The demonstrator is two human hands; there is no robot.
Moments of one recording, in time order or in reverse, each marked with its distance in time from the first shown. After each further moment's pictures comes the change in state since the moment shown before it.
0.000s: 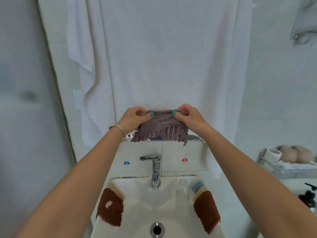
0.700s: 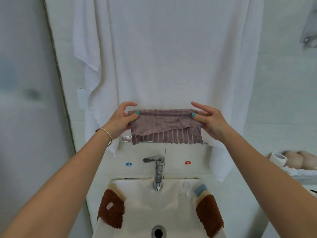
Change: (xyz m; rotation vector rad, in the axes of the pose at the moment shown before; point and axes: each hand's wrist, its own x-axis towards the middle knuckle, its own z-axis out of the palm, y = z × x) left_hand -0.005 -0.025 -0.039 -0.477 0.004 -0.076; right_hand -0.001 0.014 -0.035 0.577 -0.042 0.053
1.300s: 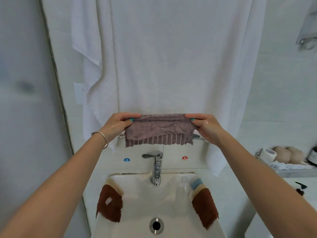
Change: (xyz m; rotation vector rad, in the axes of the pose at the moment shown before) left_hand -0.008 -0.025 -0.024 0.217 -0.046 0.001; right_hand -0.008 0.018 0.016 -0.095 0.066 0.158
